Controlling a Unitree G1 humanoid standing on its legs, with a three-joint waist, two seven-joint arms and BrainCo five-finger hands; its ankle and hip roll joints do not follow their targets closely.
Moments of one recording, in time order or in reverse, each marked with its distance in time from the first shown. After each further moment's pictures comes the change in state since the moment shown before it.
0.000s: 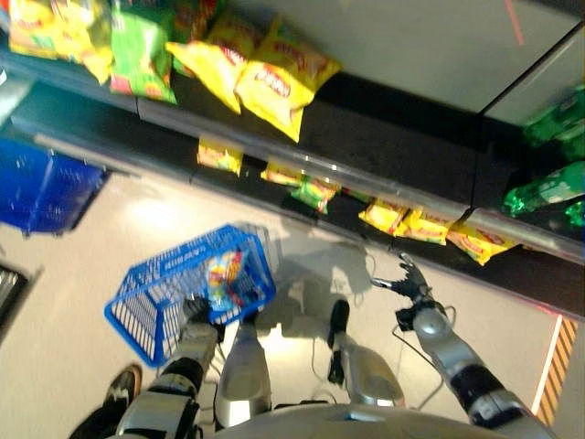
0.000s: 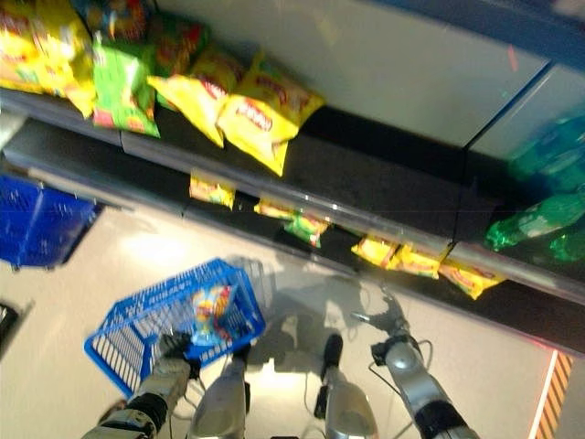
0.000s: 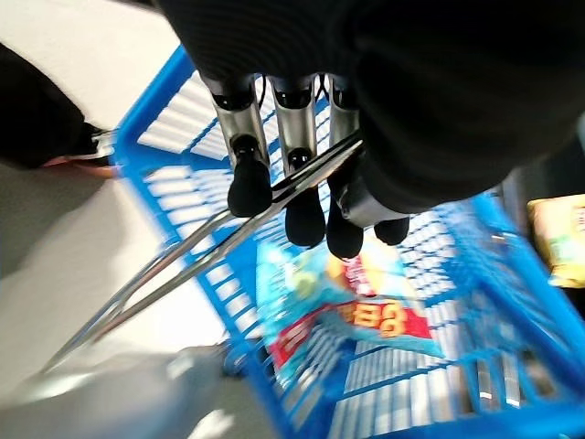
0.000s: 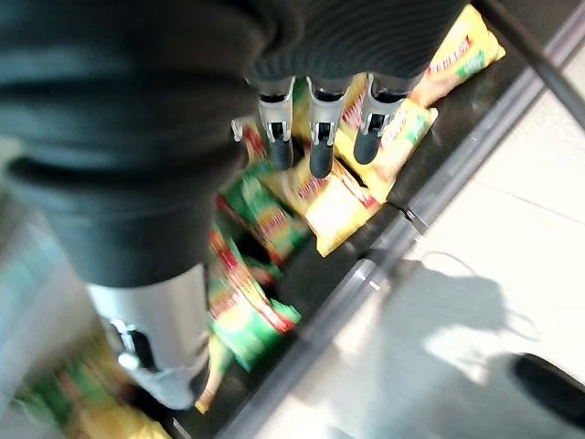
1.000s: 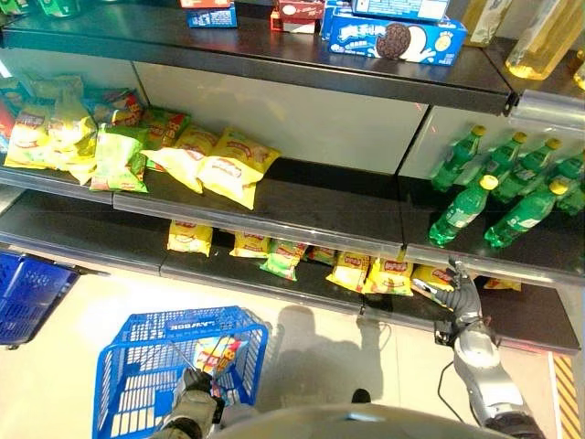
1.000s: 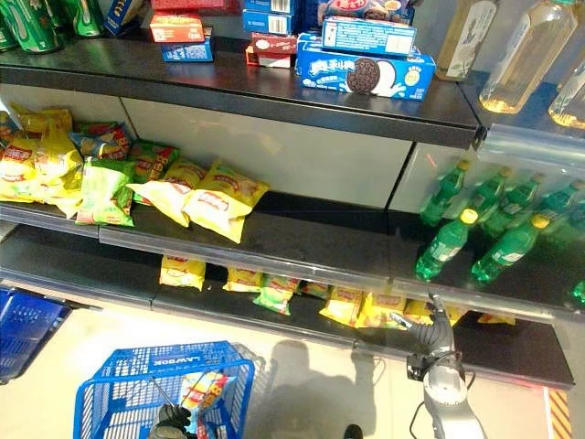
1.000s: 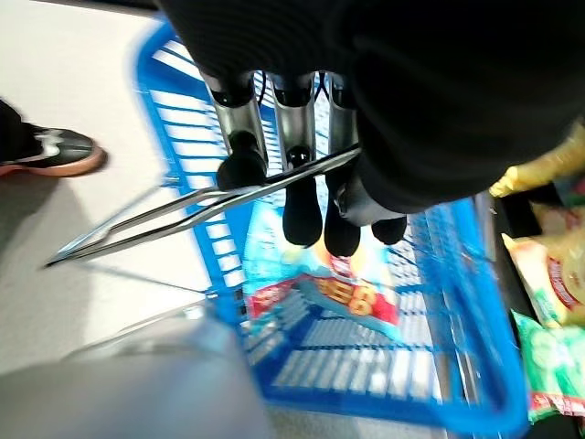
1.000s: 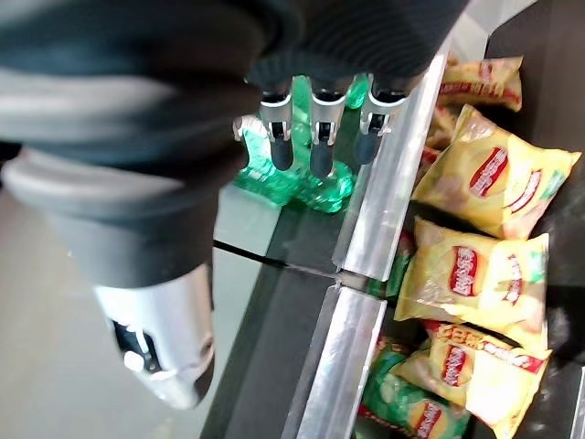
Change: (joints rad) left arm 0.137 -0.033 -0.048 -0.040 0.106 0.031 -0.030; right arm 0.102 -0.031 -0.180 -0.244 0.087 -0.031 -0.040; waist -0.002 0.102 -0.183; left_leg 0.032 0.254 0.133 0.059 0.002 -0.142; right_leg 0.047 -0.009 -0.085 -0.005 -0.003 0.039
